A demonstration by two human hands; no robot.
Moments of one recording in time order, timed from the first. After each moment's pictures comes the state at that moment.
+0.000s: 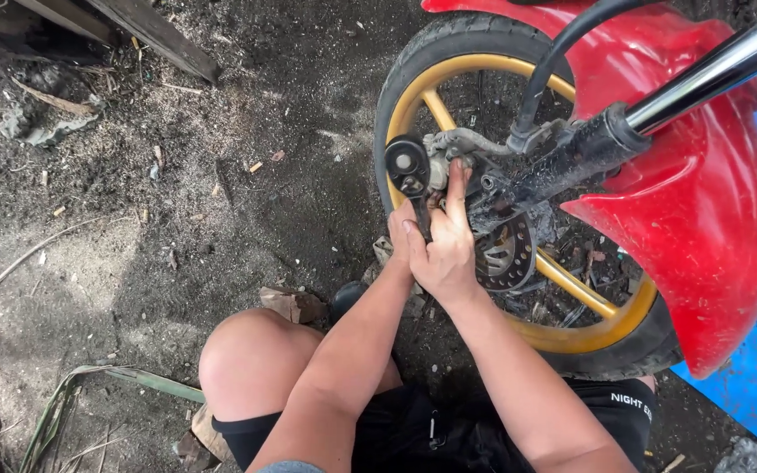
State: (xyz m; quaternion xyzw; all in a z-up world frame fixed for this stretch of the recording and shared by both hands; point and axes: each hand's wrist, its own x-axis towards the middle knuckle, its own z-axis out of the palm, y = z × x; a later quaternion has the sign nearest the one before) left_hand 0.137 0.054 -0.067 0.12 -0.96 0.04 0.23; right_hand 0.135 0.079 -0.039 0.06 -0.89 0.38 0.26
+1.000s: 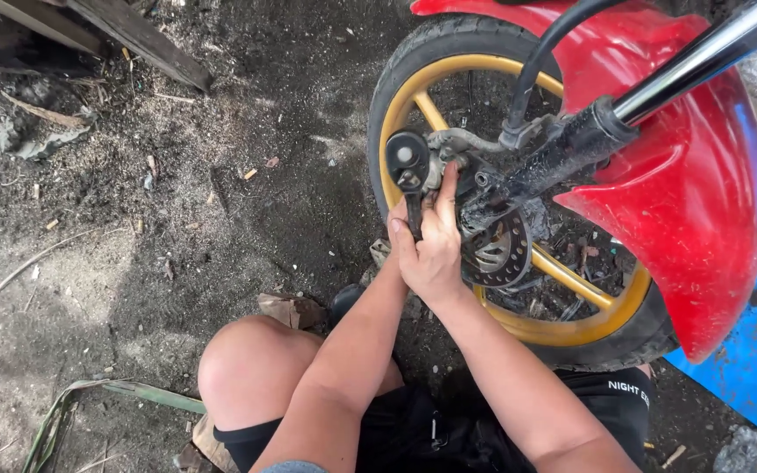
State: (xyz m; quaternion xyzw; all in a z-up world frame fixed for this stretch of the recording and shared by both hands) left_hand 0.132 0.060 -0.066 0.05 -0.91 0.19 0.36; right_hand 0.143 0.070 -0.037 0.03 -0.87 0.42 0.26
